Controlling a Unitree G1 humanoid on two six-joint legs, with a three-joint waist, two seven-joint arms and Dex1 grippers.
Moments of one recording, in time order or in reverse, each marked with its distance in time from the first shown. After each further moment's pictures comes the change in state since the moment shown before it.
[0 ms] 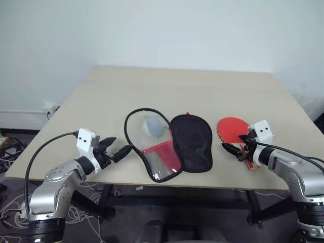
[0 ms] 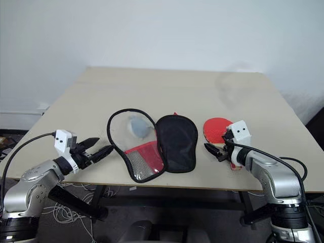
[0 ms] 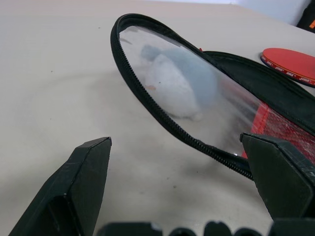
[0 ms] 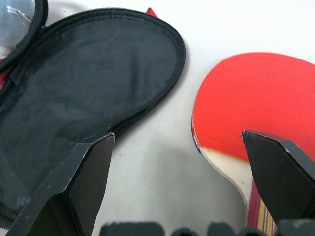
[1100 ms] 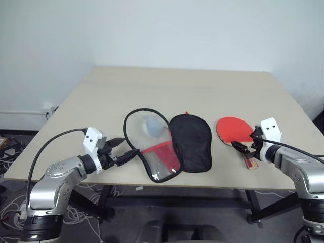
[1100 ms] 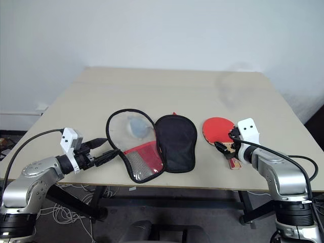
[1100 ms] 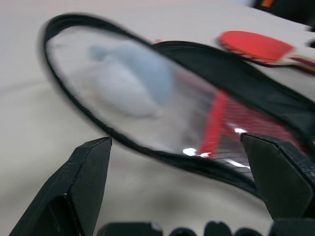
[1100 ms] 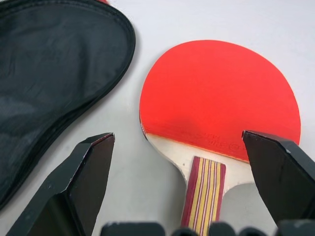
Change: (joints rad) left arm -0.024 0.090 -0.068 -0.031 0.004 -0.008 -0.189; right arm -0.028 -0.070 -0.019 0.011 -0.040 0.067 -0.041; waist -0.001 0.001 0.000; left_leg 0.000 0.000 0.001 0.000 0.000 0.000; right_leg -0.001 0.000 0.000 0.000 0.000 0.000
